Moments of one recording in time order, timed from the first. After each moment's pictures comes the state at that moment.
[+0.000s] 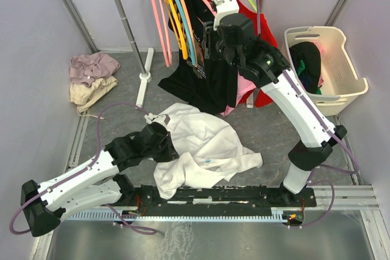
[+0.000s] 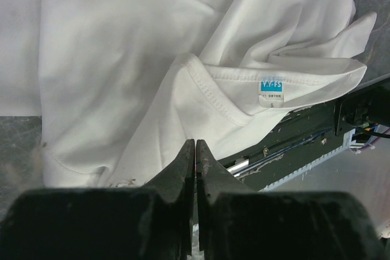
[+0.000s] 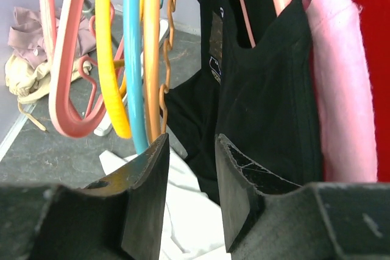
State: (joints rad) left arm -0.90 0.84 0.68 -0.71 -0.05 -0.87; right arm 0.79 1.74 2.25 -0.82 0.38 0.23
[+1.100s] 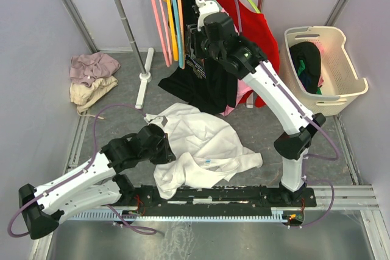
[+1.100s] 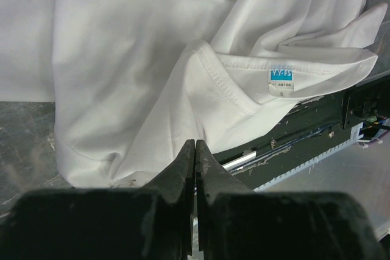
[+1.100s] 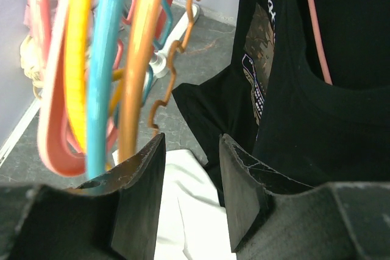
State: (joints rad) left arm -0.90 0.80 0.68 -0.77 -0.05 -0.86; right arm 0.74 1.91 2.33 -0.76 0.22 0.23
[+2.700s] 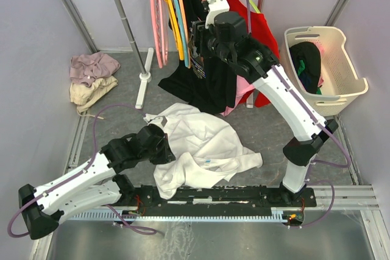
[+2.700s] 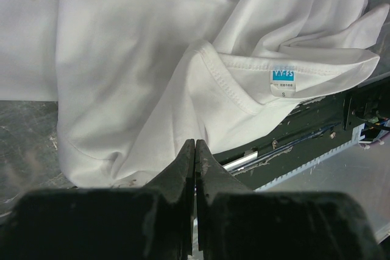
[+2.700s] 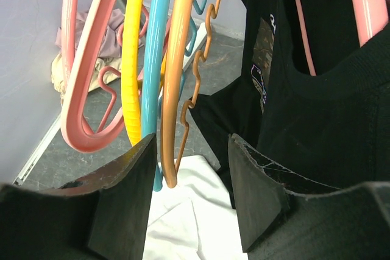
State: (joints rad) left arm -0.90 0.80 0.68 -0.78 -0.06 -0.86; right arm 0.74 1.82 2.25 -0.70 0.20 0.27
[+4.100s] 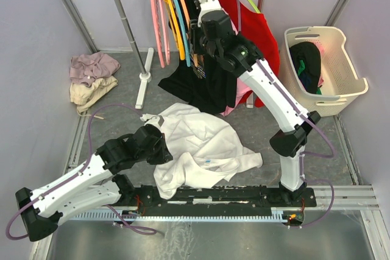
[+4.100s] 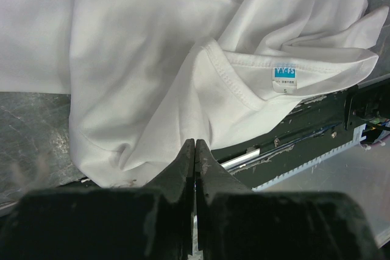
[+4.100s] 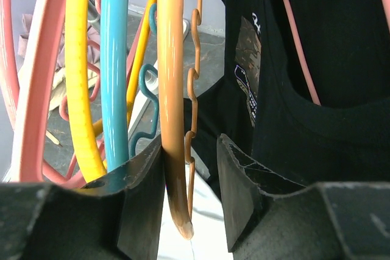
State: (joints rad) left arm -0.90 0.76 0.71 -0.83 -0.08 -0.86; right arm 0.74 1.97 2.39 -0.75 0.29 0.29
